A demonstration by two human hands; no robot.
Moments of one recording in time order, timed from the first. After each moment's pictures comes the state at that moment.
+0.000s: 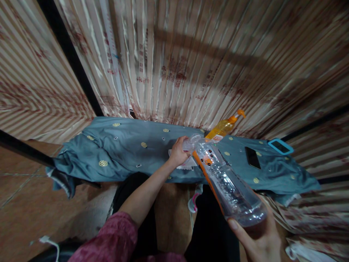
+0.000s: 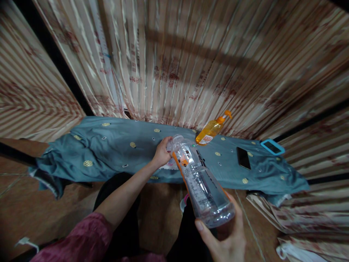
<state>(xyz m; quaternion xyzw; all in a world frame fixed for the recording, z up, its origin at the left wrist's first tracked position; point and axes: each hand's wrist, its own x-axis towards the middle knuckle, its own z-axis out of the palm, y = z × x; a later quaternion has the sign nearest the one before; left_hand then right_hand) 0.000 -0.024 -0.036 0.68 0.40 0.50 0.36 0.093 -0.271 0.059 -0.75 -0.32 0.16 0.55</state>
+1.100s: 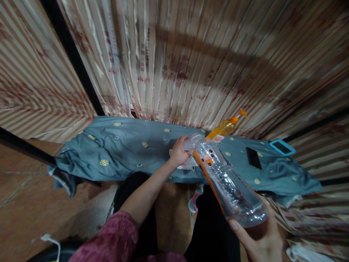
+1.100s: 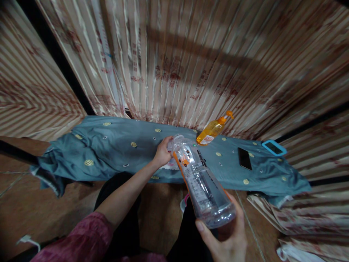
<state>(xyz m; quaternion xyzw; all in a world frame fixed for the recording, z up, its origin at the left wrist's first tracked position) -0.001 -0.025 -0.035 0.68 0.40 0.50 0.35 0.094 -0.271 0.058 -0.76 -0.32 0.16 0.55</state>
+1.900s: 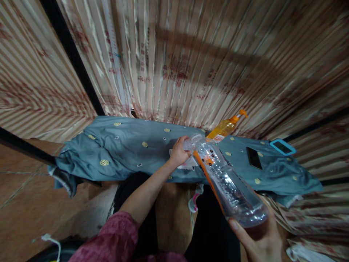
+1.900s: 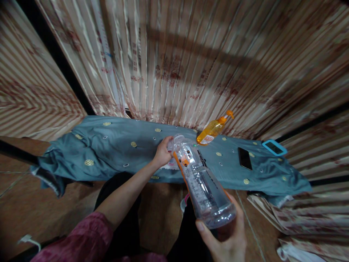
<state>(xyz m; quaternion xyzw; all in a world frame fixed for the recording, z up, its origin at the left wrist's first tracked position) 0.000 -0.025 -0.037 0.67 0.40 0.51 0.37 0.095 -0.272 0.054 -0.76 -0.33 0.15 0.55</state>
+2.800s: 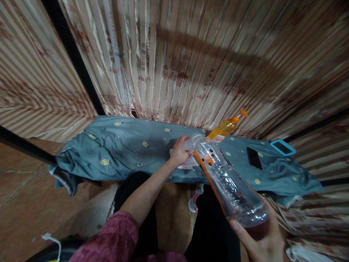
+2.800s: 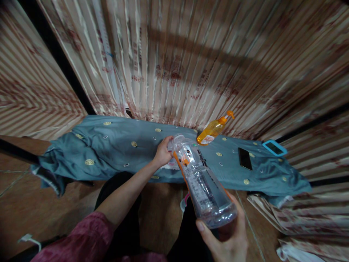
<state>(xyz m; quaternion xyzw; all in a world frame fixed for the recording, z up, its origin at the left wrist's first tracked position) 0.000 -0.024 -0.039 0.67 0.40 0.51 0.36 0.092 -0.272 0.059 -0.76 -0.32 0.15 0.55</state>
